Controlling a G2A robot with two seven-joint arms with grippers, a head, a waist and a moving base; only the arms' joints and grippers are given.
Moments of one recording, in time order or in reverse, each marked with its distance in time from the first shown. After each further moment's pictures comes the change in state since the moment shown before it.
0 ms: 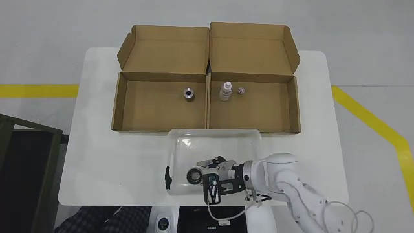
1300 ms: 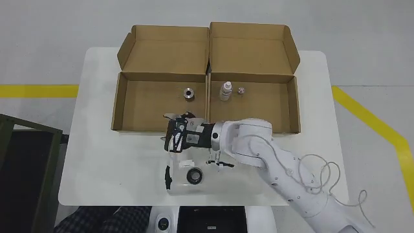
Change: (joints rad) left arm 0.000 0.000 0.000 0.000 0.000 0.000 0.000; right arm 0.365 -0.152 -0.186 0.139 0.306 0.345 0.133
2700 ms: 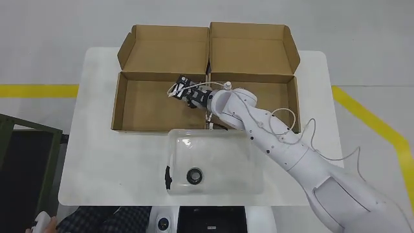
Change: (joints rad) left arm 0.000 0.000 0.000 0.000 0.000 0.000 0.000; right arm 0.412 -0.104 -0.243 0.656 0.112 0.368 -0.046
